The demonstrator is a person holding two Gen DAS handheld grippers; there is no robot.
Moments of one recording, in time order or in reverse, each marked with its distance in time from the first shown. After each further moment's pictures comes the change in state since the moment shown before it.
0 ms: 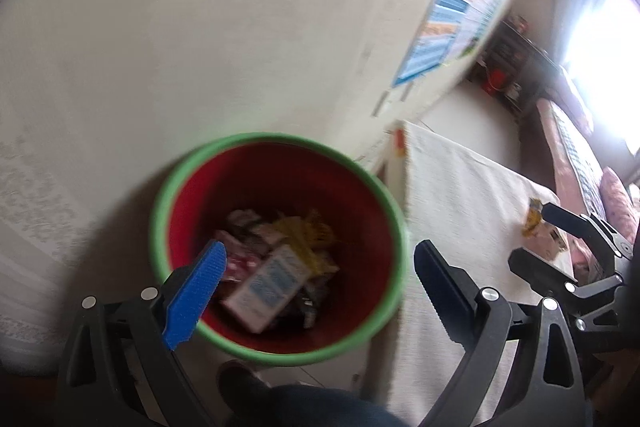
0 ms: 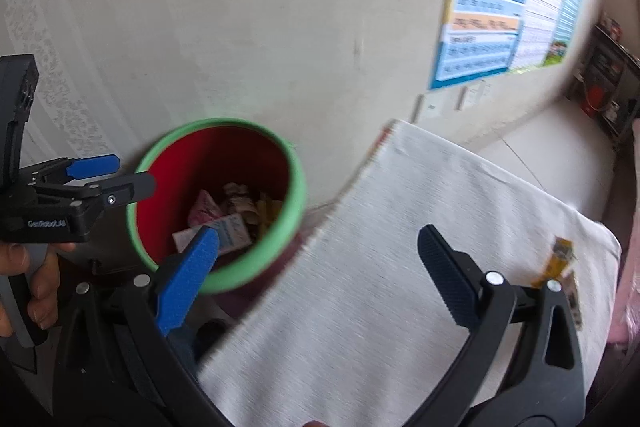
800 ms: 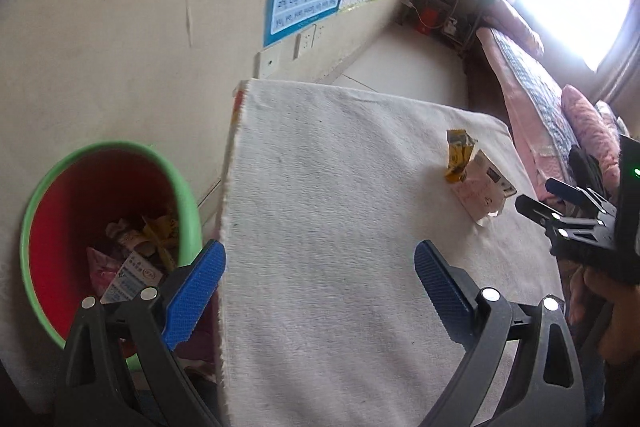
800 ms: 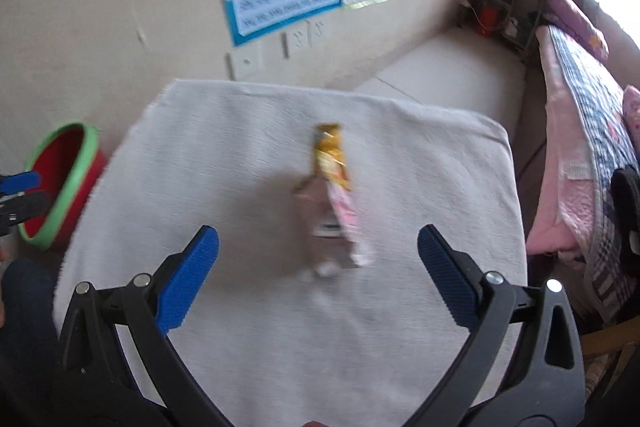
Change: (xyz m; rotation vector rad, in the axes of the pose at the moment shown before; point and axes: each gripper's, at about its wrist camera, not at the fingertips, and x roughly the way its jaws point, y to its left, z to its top) left arm 0.052 -0.169 -0.024 0.241 0.107 -0.115; right arm -0.042 -0.219 -0.104 0.284 0.057 -0.272
